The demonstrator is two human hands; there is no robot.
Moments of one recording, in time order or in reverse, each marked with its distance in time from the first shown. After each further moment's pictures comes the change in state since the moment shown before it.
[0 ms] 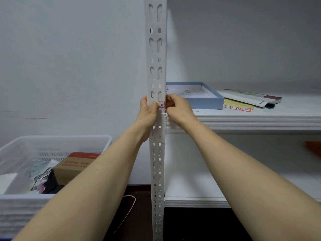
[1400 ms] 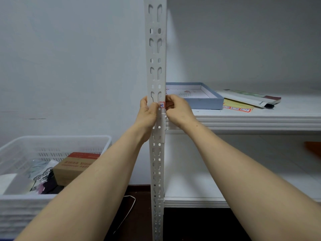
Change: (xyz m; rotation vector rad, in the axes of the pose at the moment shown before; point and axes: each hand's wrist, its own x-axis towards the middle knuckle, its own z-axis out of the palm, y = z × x) left_hand 0.002 -0.004 0.000 -0.089 0.004 0.024; right_hand 0.001 0.003 0.002 0.009 0.017 -0.017
